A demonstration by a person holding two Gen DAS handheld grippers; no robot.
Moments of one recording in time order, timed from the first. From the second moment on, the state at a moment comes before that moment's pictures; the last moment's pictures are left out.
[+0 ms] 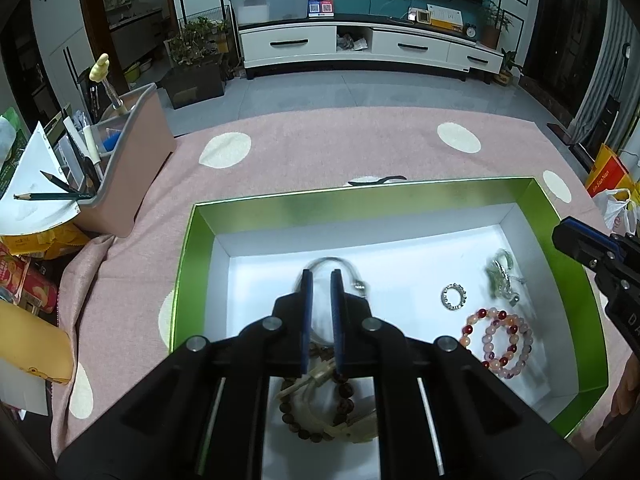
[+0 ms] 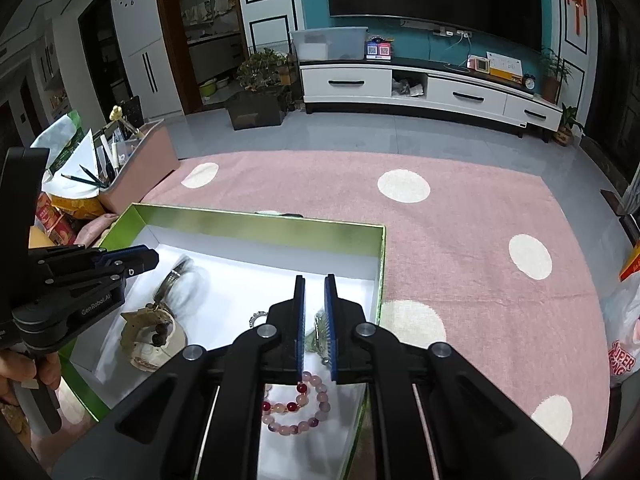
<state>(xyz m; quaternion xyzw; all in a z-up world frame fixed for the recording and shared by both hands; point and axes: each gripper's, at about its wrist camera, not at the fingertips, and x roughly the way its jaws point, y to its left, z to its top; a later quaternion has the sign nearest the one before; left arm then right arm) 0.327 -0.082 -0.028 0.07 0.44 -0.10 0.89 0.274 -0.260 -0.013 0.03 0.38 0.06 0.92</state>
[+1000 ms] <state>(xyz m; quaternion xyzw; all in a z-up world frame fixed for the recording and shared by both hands) 0.183 -0.046 0.047 0.05 0.38 -0.09 0.92 0.101 -0.255 0.062 0.07 0.29 0.07 0.95</state>
